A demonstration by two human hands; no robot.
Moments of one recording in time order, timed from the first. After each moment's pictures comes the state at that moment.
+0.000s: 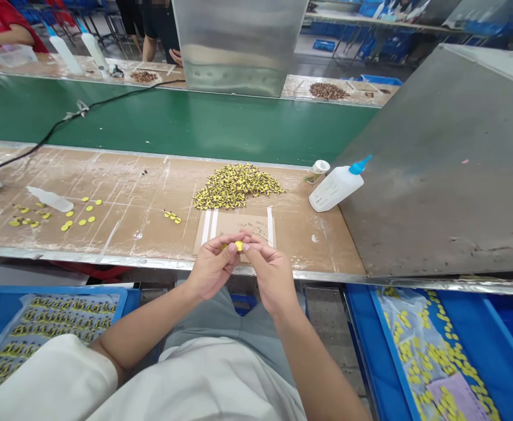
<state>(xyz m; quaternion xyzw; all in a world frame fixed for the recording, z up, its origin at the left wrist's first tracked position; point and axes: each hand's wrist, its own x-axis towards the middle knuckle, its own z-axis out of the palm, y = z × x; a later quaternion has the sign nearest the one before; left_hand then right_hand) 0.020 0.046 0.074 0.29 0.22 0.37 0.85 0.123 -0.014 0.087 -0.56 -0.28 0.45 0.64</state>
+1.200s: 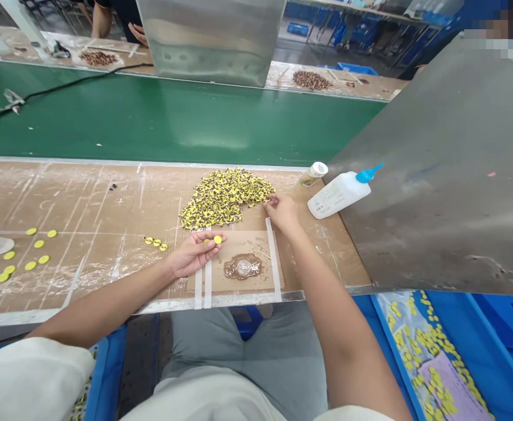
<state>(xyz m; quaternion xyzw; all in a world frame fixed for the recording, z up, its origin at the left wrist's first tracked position) 0.003 0.187 0.003 0.24 0.21 0.16 0.93 0.287 0.148 0.013 -0.86 -0.41 0.11 0.29</state>
